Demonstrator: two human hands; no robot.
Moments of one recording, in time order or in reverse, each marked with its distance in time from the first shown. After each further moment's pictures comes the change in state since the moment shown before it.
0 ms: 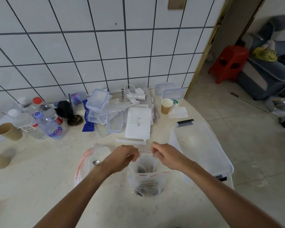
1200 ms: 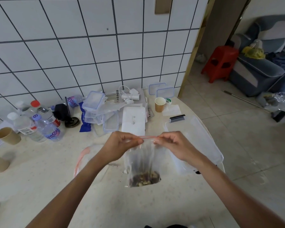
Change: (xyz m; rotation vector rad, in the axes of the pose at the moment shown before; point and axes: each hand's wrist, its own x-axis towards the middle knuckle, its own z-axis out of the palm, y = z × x) left_hand -0.012 0.086 -0.050 -0.628 0.187 -0.128; right_hand -0.067 -0.030 -0.046 0.722 0.278 0.020
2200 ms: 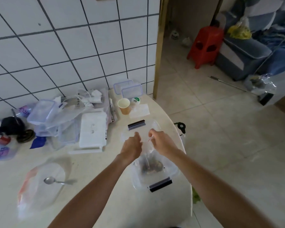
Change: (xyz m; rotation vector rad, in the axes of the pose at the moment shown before) left_hand 0.189 -0.025 0.232 0.719 -0.076 -0.354; right_hand 0.061 0.145 -0.159 -0.735 0.110 0.126
